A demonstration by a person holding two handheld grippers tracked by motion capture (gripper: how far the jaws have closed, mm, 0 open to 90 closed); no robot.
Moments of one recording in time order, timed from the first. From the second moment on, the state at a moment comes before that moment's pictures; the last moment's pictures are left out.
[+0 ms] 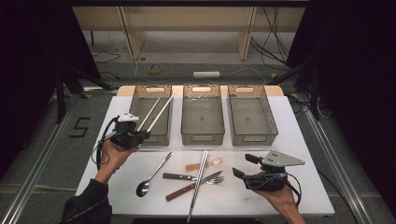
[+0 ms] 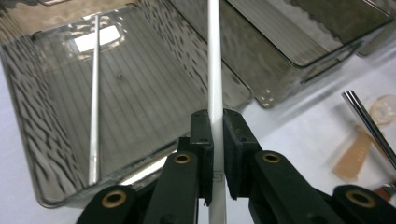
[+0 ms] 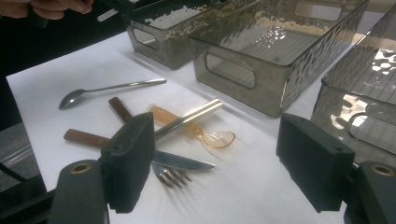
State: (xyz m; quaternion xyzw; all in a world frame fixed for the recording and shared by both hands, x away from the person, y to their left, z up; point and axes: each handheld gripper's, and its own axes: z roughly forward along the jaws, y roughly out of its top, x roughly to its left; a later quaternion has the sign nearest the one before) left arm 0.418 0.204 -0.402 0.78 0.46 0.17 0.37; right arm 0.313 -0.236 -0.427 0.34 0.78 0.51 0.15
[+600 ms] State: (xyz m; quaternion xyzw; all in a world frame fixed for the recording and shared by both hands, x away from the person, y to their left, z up) left arm 0.460 0.219 -0.398 0.76 0.50 0.17 0.36; right arm 0.307 -0.236 -0.426 0.34 0.78 0.51 0.15
